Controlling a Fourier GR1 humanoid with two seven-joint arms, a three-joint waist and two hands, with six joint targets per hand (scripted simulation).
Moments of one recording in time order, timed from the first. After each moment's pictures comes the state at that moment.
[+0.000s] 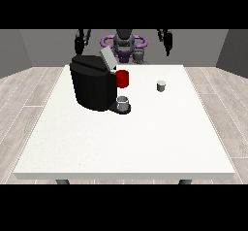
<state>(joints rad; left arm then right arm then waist) -0.04 0.07 -0.01 -1.57 0.00 -0.02 0.01 0.02 -0.10 -0.03 -1.59 0.00 0.00 0.03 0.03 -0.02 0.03</state>
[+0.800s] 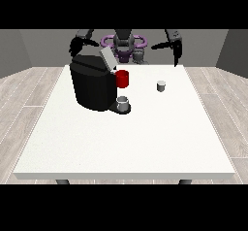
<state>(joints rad) -0.16 0.28 0.11 -1.40 -0.03 -0.15 -0.08 0.00 -0.02 -0.03 -1.59 0.00 -0.08 -0.11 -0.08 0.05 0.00</state>
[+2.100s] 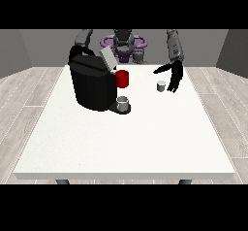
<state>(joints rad) -0.45 0.35 0.10 -0.86 -0.28 -0.11 -0.15 -0.17 -0.03 -0.04 -1.46 -0.01 -0.13 -0.07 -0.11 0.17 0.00</state>
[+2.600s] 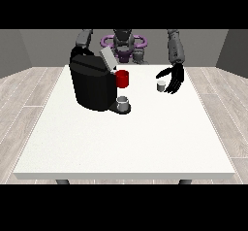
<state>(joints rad) -0.50 0.39 0.06 -0.74 -0.41 -0.06 -0.17 -0.20 -0.03 -0.02 -1.43 0.03 -0.17 -0.04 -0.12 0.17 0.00</state>
